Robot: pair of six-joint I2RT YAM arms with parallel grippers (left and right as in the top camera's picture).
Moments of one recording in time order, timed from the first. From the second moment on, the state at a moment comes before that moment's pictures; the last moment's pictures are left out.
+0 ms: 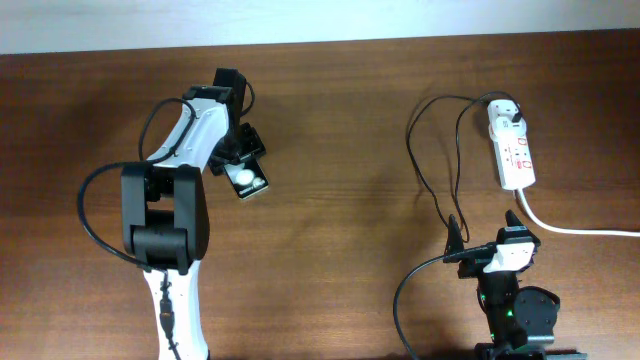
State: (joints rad) left arm -0.14 2.31 1.81 -1.02 -0.02 -0.57; right arm -0.04 0.01 0.01 -0.07 -0.08 -0.03
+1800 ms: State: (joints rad) left arm -0.14 1.46 1.20 -1.00 0.98 -0.90; right arm -0.04 0.01 0.01 -0.07 -0.08 -0.03
